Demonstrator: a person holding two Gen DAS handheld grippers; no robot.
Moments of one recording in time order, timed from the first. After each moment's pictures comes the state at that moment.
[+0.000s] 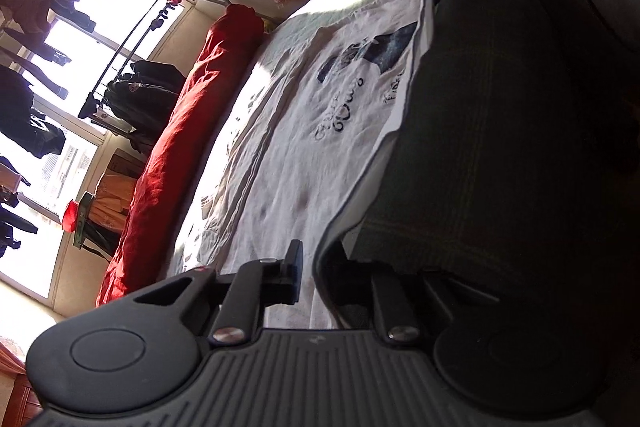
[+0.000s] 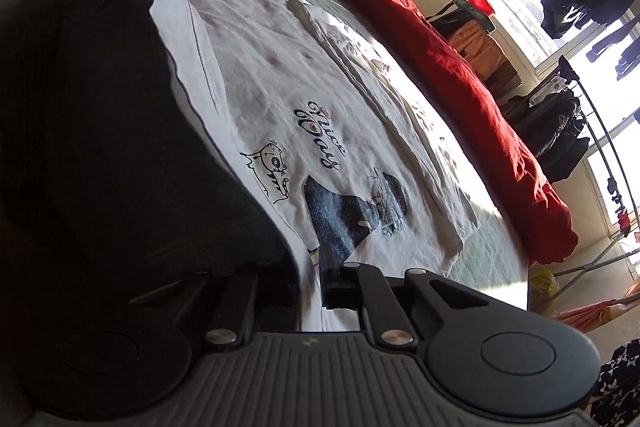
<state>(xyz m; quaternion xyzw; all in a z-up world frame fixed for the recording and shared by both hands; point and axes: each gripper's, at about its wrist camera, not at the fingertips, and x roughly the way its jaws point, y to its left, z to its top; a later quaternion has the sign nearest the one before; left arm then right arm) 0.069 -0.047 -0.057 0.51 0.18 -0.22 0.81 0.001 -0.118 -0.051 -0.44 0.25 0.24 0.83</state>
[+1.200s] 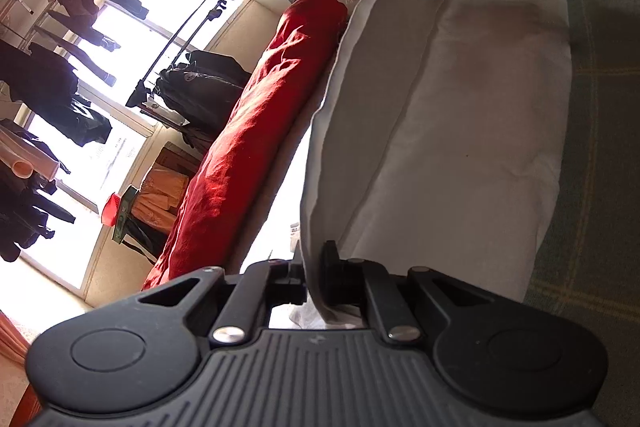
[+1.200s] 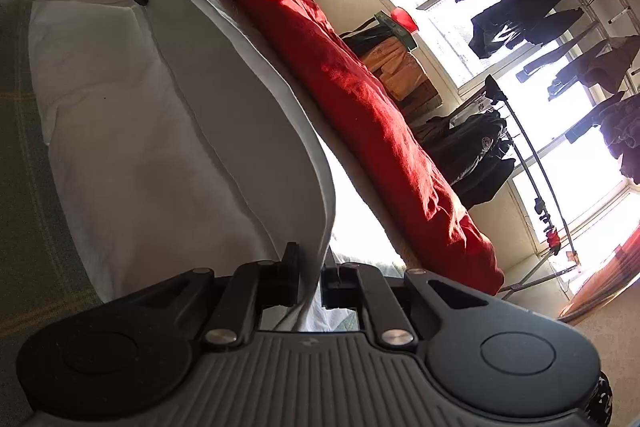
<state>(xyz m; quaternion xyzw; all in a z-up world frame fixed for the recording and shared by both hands) 0.254 -0.044 -0.030 0.49 0.15 -0.15 0.85 0.192 -0.117 -0.020 -0.46 0.17 0.14 0.86</state>
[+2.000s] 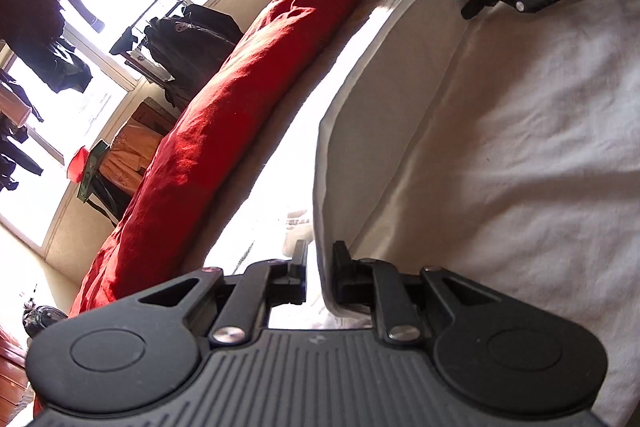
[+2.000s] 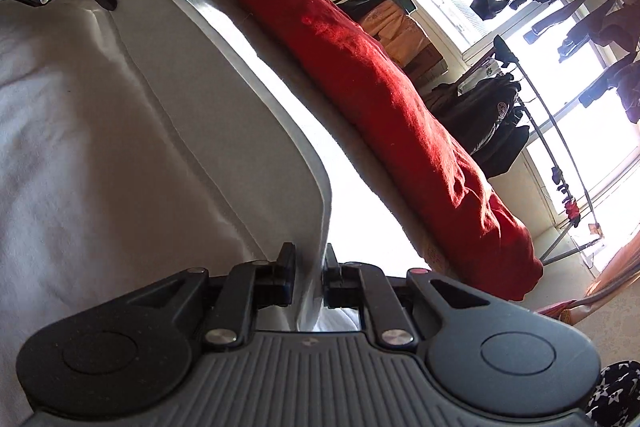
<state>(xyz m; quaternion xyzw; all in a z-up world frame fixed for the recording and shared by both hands) 0.375 -0.024 -0.067 0.42 0.20 -0.16 0.87 0.347 -0.109 -0.073 -0.43 0.21 0.13 0.87</state>
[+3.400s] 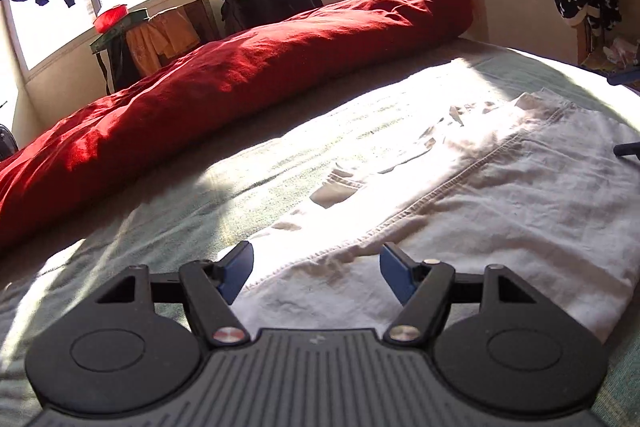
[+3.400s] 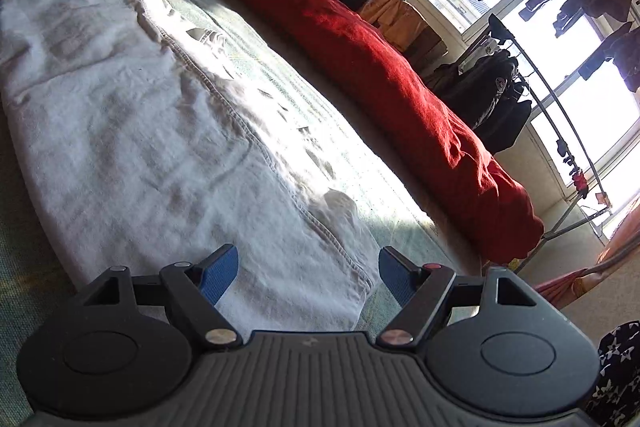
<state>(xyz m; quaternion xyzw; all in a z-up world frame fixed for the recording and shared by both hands) 0.369 0.056 -0.031 0.16 0.28 -0.15 0.93 0.267 -0.149 -0.057 -0.40 0.24 0.14 0.88</state>
